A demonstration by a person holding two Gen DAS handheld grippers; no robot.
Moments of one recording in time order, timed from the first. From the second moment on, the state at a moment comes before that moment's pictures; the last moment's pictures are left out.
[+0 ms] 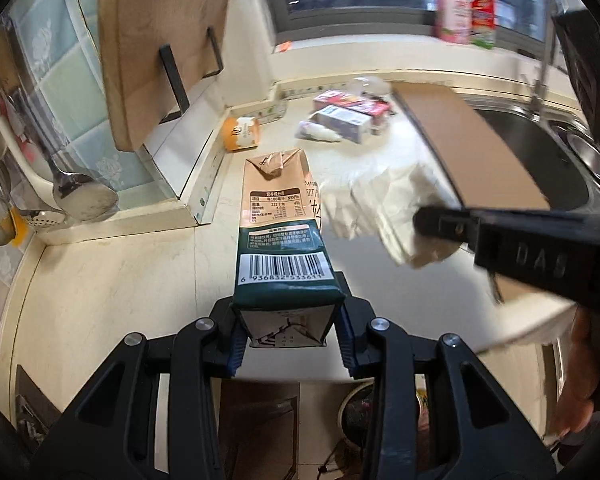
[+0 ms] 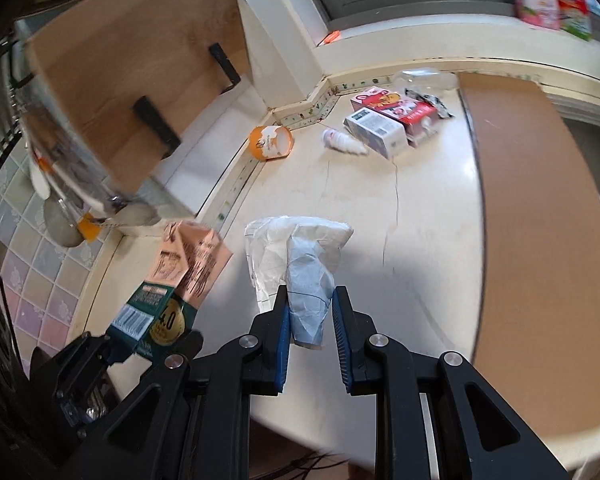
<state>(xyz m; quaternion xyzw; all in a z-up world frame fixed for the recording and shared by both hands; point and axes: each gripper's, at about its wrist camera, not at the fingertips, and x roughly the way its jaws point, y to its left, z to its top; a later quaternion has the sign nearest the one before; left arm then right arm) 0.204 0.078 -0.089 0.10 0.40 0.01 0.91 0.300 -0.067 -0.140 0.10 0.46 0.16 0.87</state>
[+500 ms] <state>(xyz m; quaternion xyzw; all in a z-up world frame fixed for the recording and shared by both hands) 0.053 0.061 -0.080 0.05 0.39 0.00 0.92 0.121 -0.089 -0.131 0.04 0.47 0.18 0.86</state>
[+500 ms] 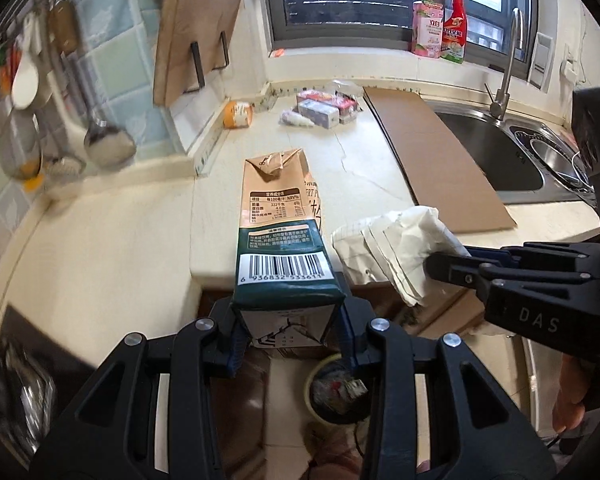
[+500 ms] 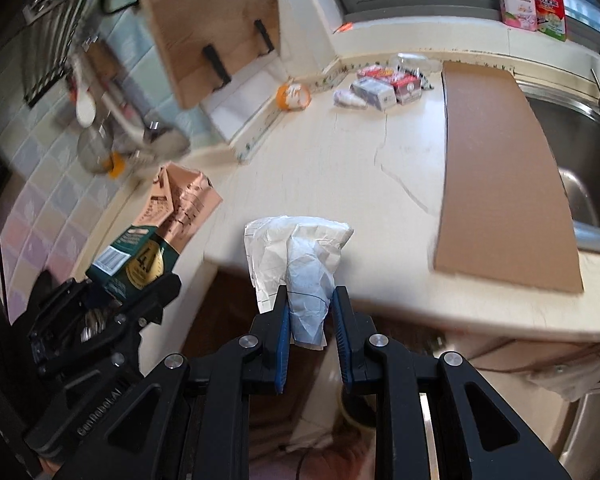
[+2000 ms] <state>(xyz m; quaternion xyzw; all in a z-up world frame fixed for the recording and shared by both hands) 0.043 0.057 -0.571 -0.03 0.68 0.00 0.73 0.081 -0.186 -0.613 0.02 0.70 0.11 0.71</state>
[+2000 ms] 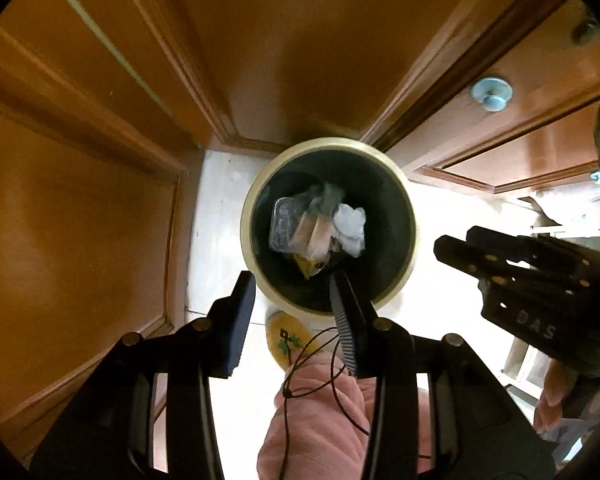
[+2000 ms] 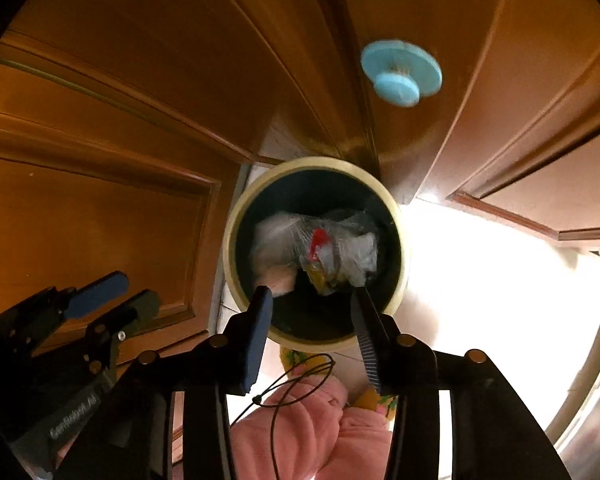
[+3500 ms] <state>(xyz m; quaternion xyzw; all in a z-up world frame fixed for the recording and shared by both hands) 0.111 0.053 -0.016 0.04 0.37 -0.01 0.93 0.105 -0.096 -0.113 -0.04 0.45 0.17 0.88</state>
